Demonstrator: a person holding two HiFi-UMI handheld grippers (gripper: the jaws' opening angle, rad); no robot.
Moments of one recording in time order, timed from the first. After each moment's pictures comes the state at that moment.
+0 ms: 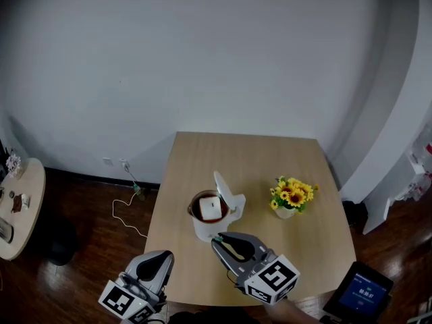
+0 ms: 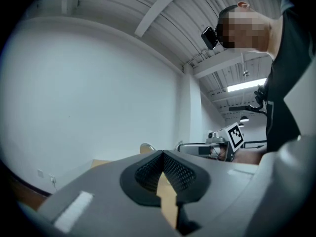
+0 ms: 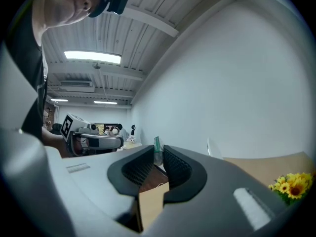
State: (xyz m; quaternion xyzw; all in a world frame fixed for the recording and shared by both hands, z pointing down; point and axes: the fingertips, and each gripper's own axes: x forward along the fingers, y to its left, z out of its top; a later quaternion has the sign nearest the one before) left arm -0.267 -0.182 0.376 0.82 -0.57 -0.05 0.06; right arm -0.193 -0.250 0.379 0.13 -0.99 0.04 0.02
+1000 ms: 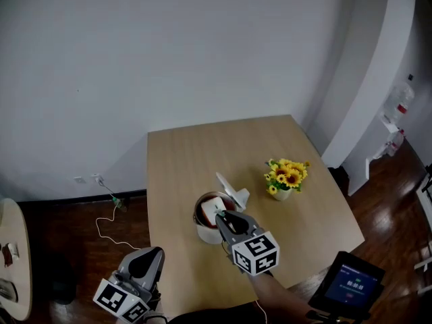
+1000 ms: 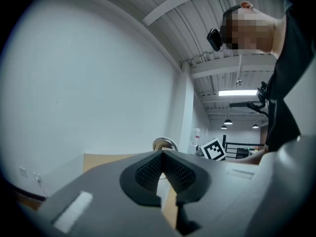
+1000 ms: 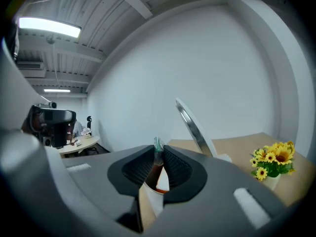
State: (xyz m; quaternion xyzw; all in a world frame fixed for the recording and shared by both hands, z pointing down) left arm -0.386 -0.268 0.424 0.88 -0.47 -0.02 0.10; right arm -0.262 -0.396 0.497 0.37 -0.92 0.11 0.08
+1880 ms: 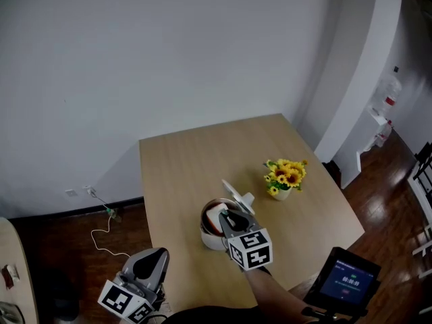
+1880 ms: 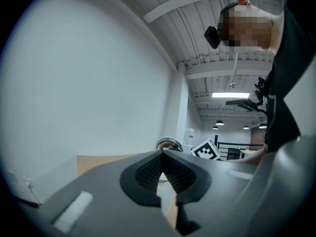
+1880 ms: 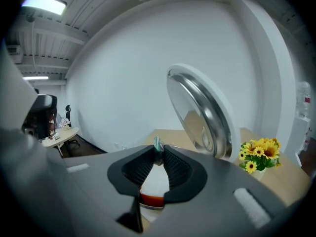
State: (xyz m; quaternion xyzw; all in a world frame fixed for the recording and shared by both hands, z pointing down) left arm -0.396 -0.297 0.416 0.90 -0.43 -0.02 0.10; right arm -0.255 -0.430 0.517 0.46 -0.86 0.13 0.15
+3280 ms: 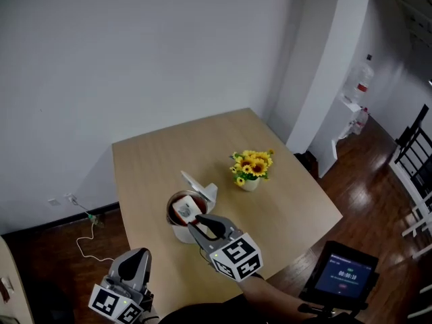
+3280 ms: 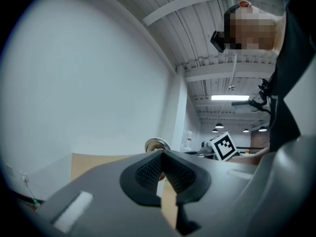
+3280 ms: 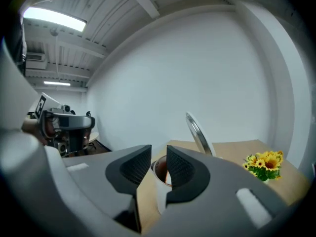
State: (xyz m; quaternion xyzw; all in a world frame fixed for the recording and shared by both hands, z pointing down) left arm -0.348 -0.265 0.388 0.89 -0.44 -0.04 0.11; right arm -0.241 -0.346 0.437 0.37 -0.92 0.09 0.09
